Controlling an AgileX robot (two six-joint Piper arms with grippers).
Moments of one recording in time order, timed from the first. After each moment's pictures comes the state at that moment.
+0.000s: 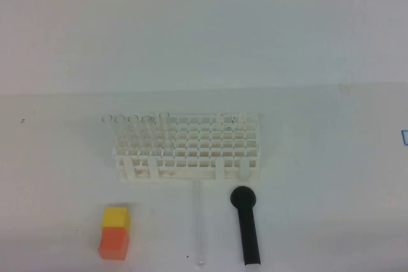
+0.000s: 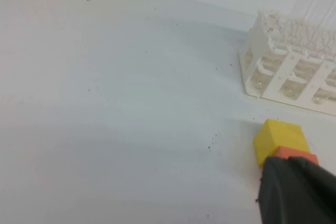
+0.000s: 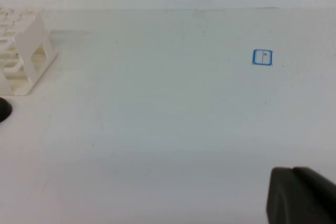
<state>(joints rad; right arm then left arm) 0.06 -0.01 0.02 0.09 0.42 -0.05 -0.07 0.00 0.00 -0.08 0.35 -0.06</state>
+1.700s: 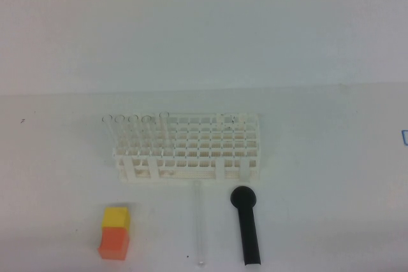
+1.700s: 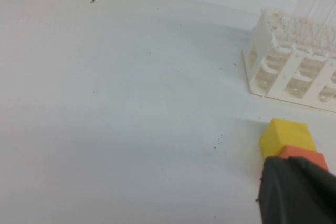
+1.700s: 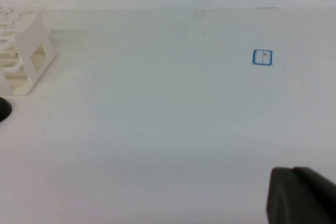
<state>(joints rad) 0.06 -0.01 0.02 0.09 0.42 -0.05 -0.07 0.00 0.00 -0.06 0.35 -0.06</state>
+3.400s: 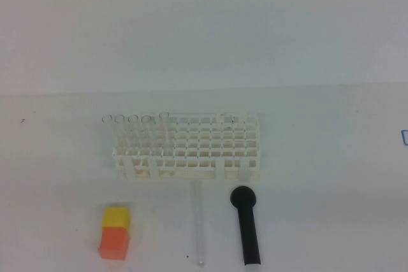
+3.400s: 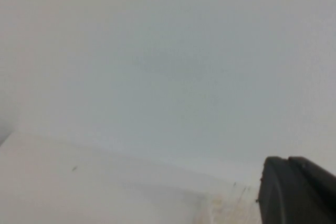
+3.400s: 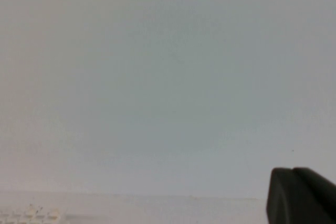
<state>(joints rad) 0.06 0.00 -0.28 0.07 0.27 -0.05 -0.07 0.14 -0.46 0.06 0.34 -0.27</state>
